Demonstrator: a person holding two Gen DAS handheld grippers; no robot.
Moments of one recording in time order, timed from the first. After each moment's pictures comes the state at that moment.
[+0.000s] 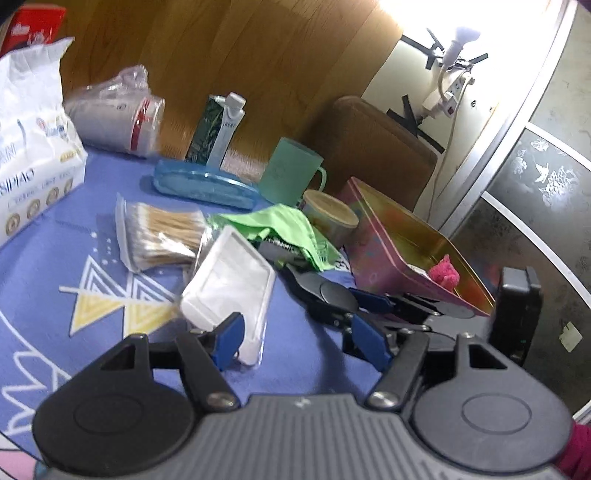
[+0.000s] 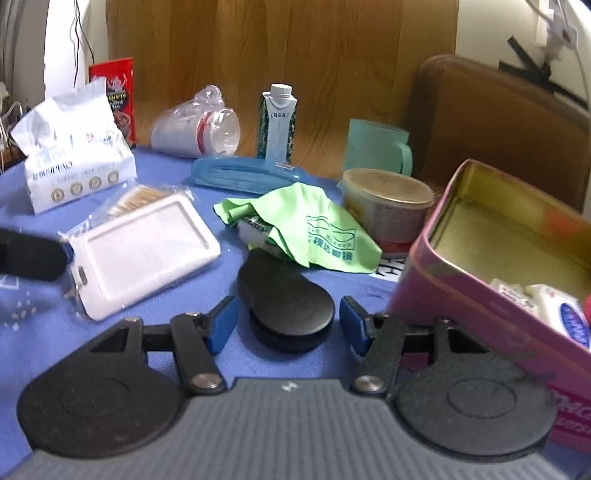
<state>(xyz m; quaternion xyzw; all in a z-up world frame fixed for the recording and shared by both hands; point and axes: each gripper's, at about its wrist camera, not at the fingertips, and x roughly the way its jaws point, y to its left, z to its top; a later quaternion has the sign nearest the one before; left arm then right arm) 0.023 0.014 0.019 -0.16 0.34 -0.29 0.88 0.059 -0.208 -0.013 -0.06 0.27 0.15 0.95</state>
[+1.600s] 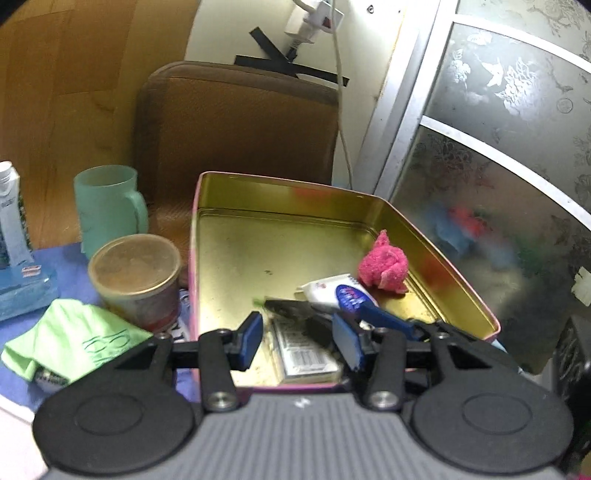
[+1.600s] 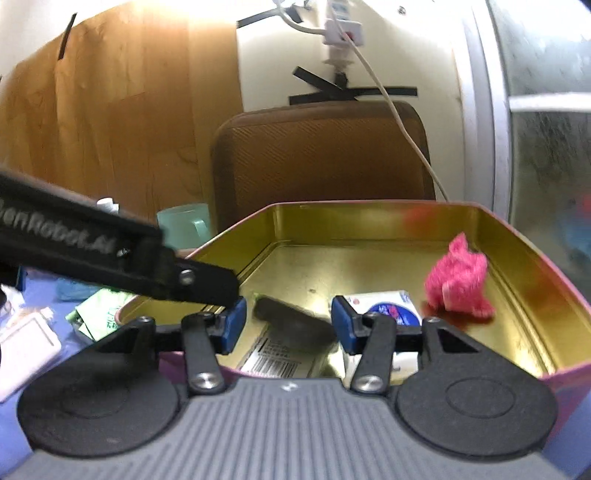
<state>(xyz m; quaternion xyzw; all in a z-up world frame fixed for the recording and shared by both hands) 0.077 -0.204 0.061 -0.01 0.33 -0.38 0.87 0.024 -0.340 0.000 0.08 0.15 -0.03 0.98</state>
